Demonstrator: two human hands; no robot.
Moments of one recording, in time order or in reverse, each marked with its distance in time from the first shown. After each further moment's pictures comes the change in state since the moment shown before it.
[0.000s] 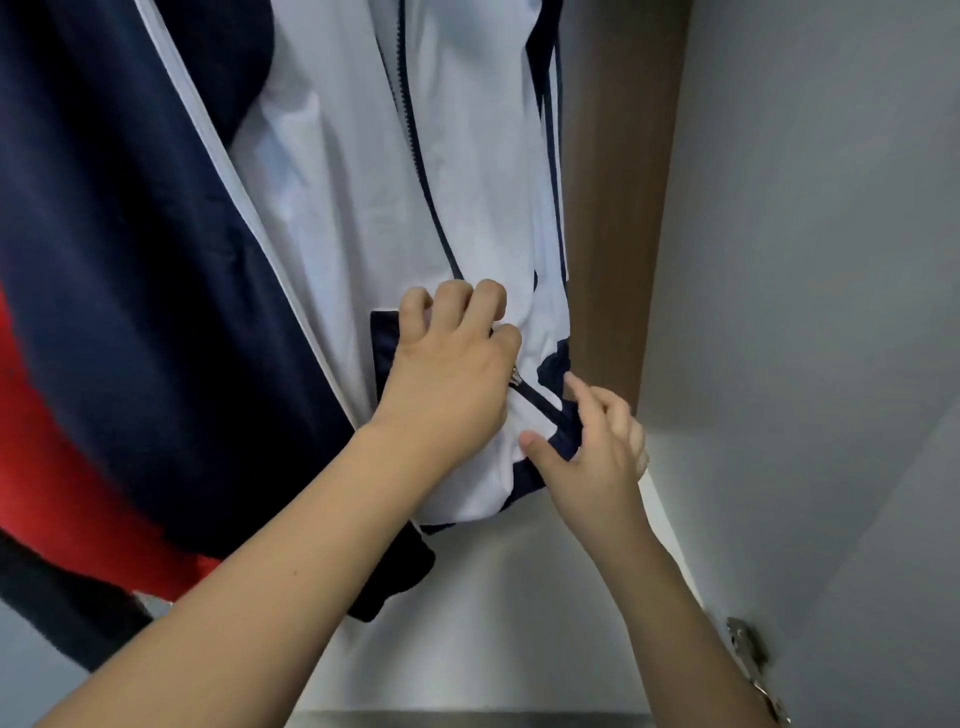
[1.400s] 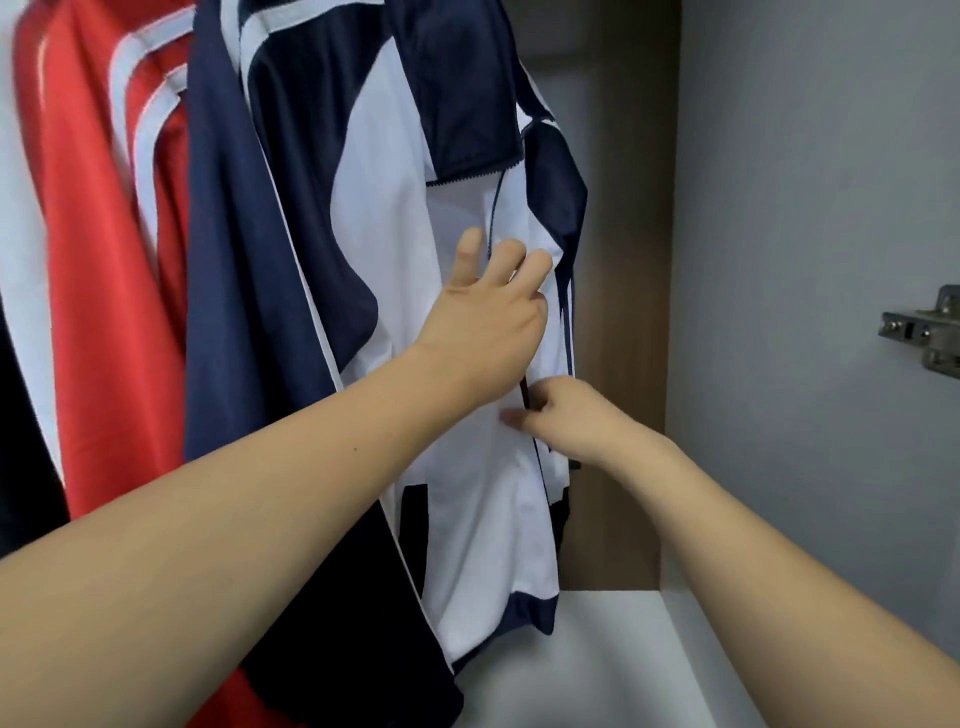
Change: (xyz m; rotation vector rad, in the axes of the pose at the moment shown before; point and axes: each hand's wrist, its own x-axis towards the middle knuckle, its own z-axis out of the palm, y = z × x) left_hand 0.120 -0.066 -0.108 0.462 0.279 0.207; right_hand 0.161 -0.138 -0.056 -0.210 -0.415 -0.282
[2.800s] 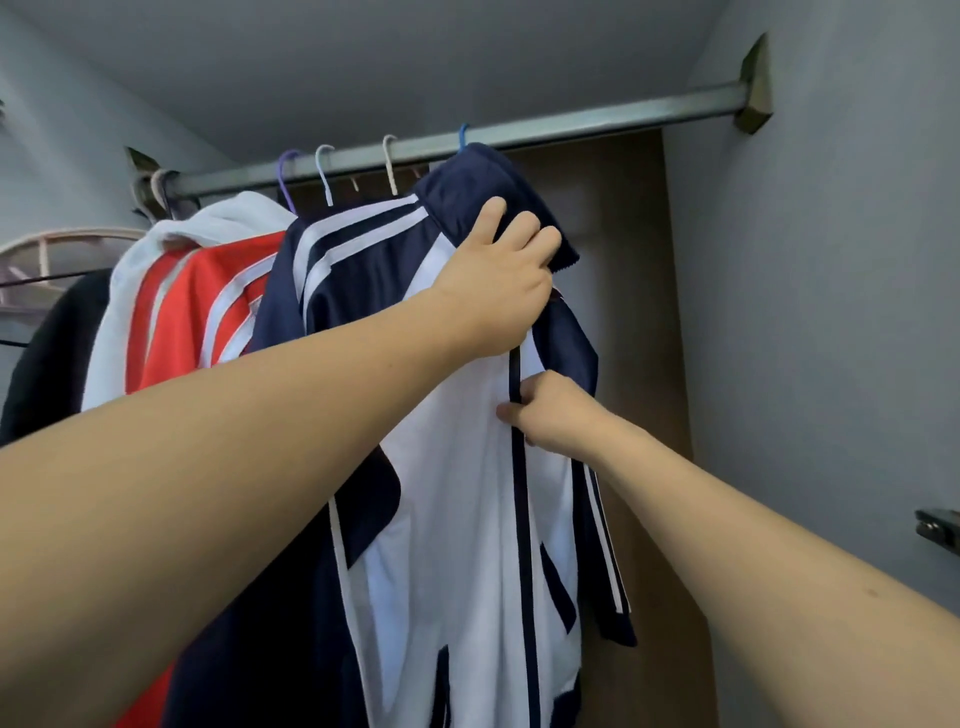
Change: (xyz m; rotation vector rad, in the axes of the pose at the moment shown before) left_hand 0.114 -0.133 -0.019 0.129 0.167 -0.005; right_hand 0.070 -0.106 -0.105 0.050 0.180 -0.109
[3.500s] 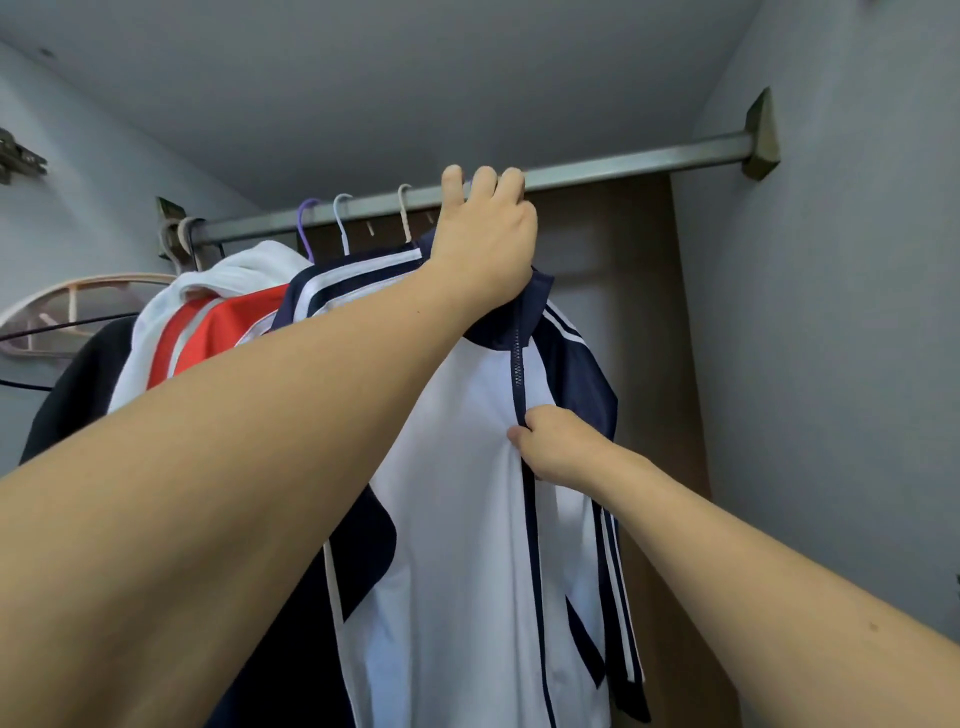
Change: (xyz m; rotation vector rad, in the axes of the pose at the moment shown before) left_hand 0.048 -0.052 -0.005 -0.087 -0.013 -0.390; right_hand 0.022 -0.003 0.001 -0.082 0.006 0.005
